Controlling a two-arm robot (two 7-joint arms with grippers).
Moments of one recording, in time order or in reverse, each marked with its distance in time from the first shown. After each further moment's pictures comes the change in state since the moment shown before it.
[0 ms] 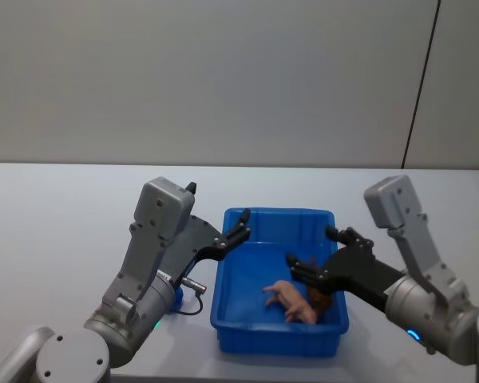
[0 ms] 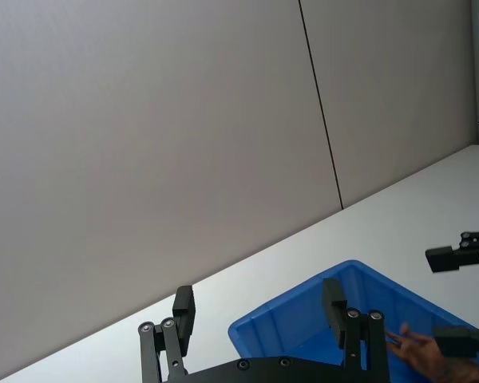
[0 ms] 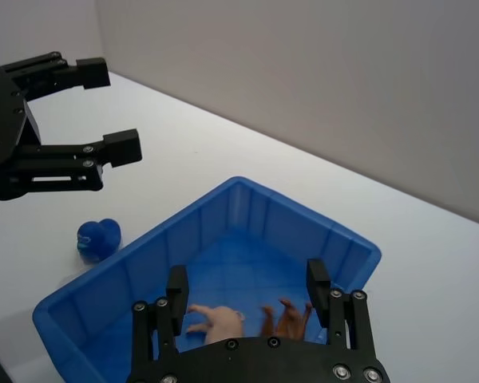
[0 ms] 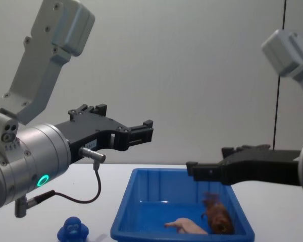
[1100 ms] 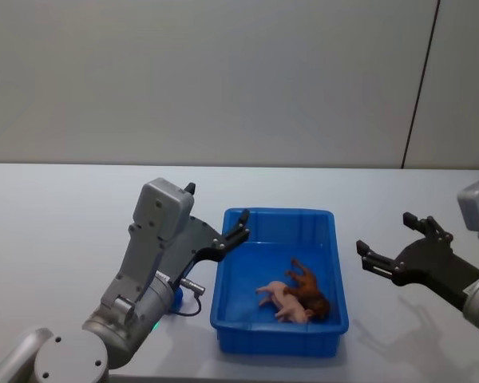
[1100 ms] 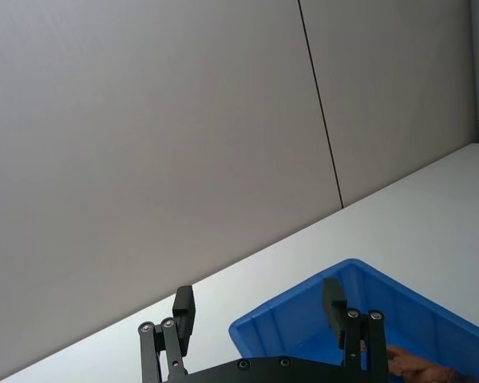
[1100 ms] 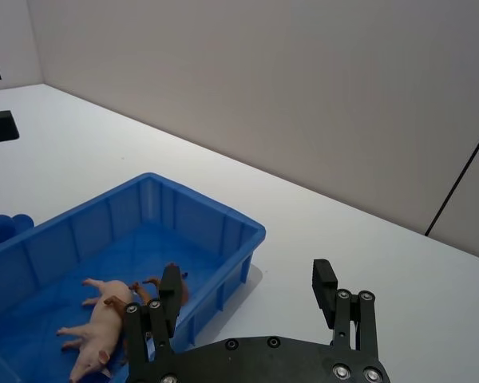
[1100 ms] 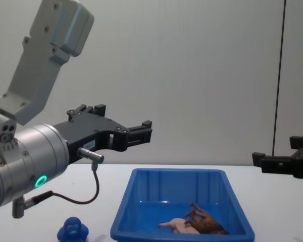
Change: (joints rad) left arm 0.004 0.003 -0.002 -0.005 0.003 0.002 0.000; right arm -0.075 0.145 0.108 -0.018 0.091 -0.145 -0.029
